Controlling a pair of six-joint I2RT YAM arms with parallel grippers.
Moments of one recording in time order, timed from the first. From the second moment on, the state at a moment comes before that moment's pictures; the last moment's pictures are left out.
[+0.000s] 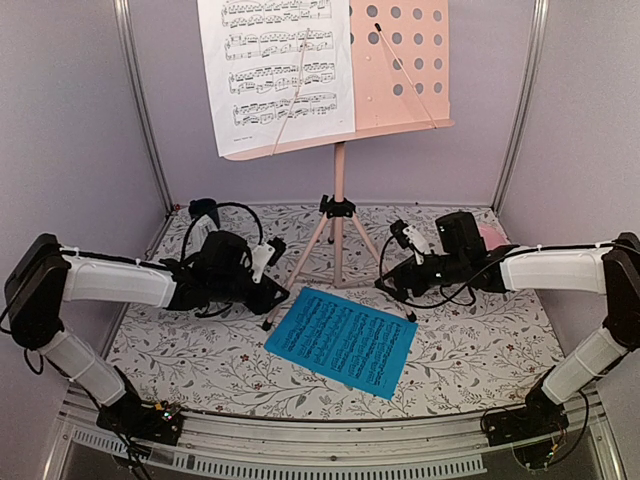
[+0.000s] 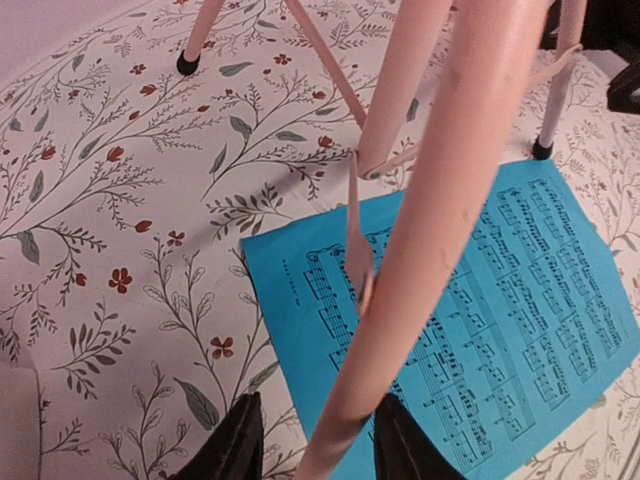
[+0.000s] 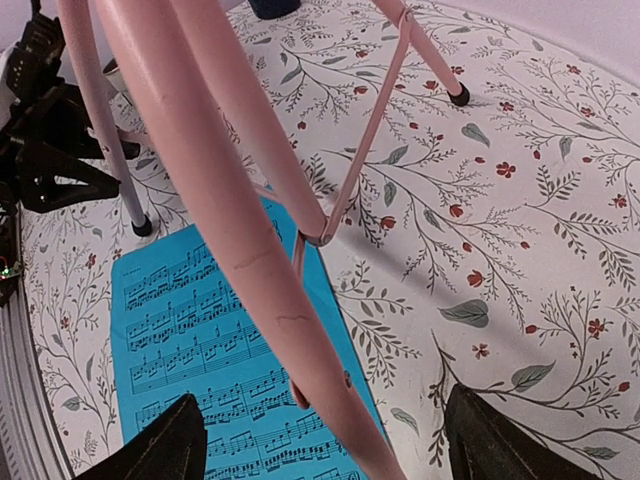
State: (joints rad) left arm -0.72 1.52 0.76 0.09 0.09 -0.06; right arm 0.59 1.51 0.84 0.03 -0.35 0.05
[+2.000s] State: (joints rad) left arm -0.68 2.08 1.36 0.13 0.19 0.27; right arm 0.51 1.44 0.61 0.19 -0.10 0.11
